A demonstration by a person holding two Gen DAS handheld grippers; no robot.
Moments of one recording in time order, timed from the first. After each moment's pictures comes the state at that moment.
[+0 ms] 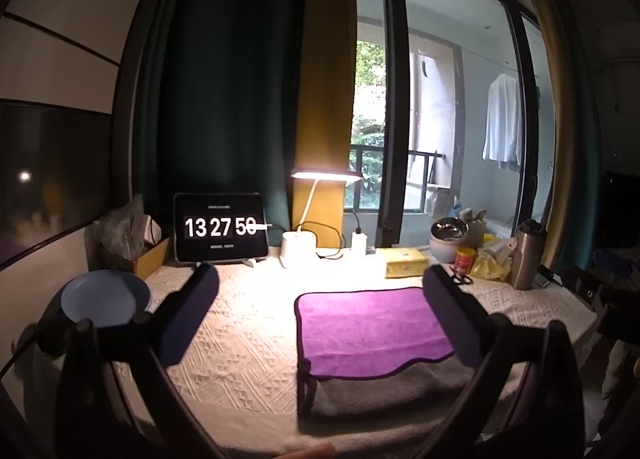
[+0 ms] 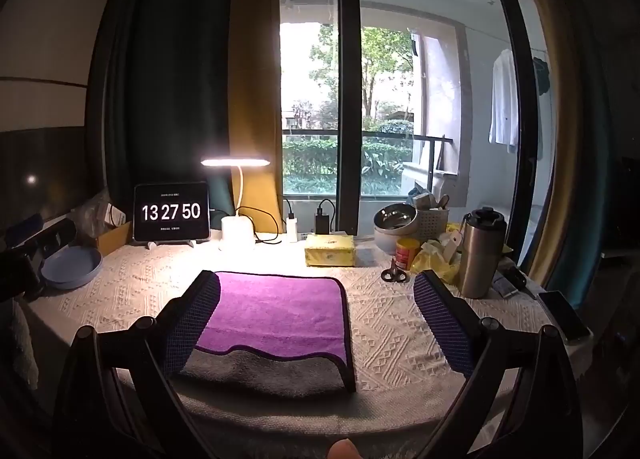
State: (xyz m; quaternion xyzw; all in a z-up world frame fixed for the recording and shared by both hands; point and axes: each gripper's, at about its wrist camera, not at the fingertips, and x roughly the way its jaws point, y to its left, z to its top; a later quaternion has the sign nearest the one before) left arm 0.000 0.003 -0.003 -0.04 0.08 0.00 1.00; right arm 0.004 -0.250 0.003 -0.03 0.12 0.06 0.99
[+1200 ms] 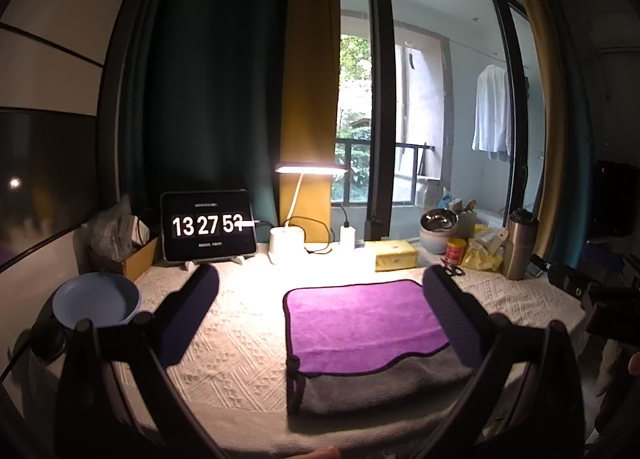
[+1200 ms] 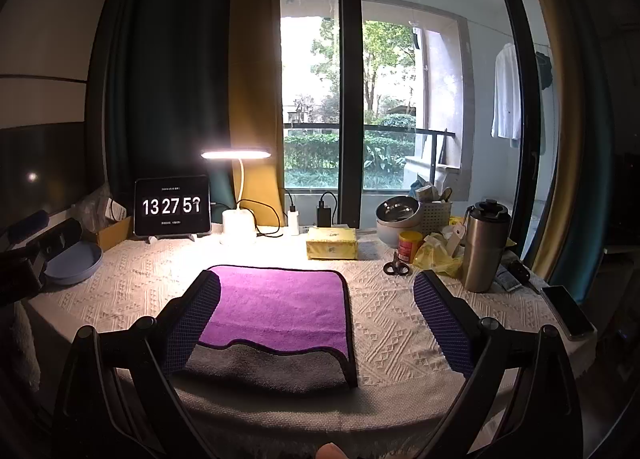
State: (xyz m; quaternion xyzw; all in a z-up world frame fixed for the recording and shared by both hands) left arm 0.005 -0.007 -0.006 -0.02 0.09 -0.02 1.00; right arm 0.013 -0.258 -0.007 -0.03 0.13 0.07 0.99
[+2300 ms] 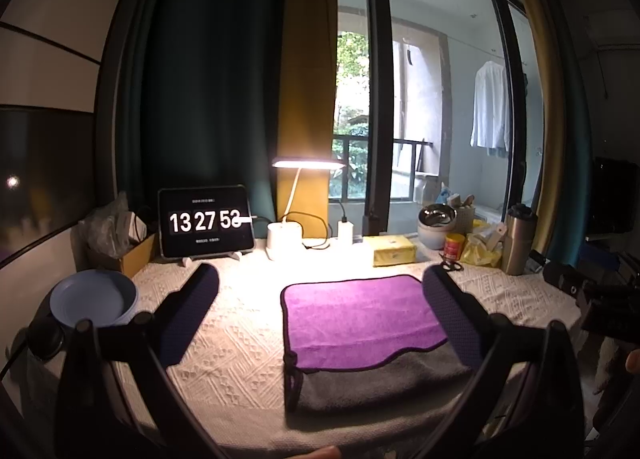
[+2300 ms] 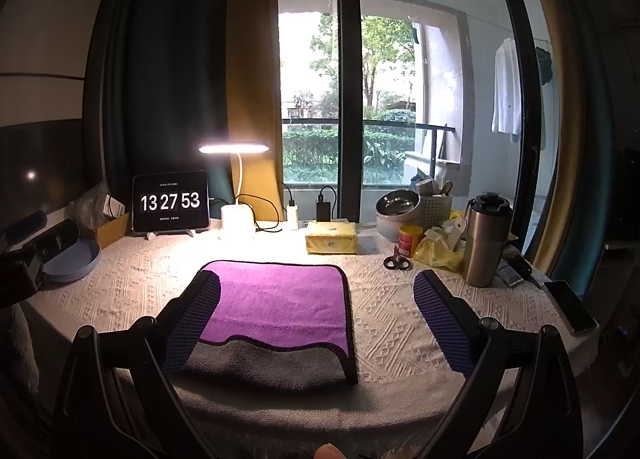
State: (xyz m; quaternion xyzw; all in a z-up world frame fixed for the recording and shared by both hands) left arm 0.005 -0.011 -0.011 -0.02 0.10 -0.02 0.99; right arm 0.017 -0.260 -0.012 -0.03 0.14 0.07 0.99
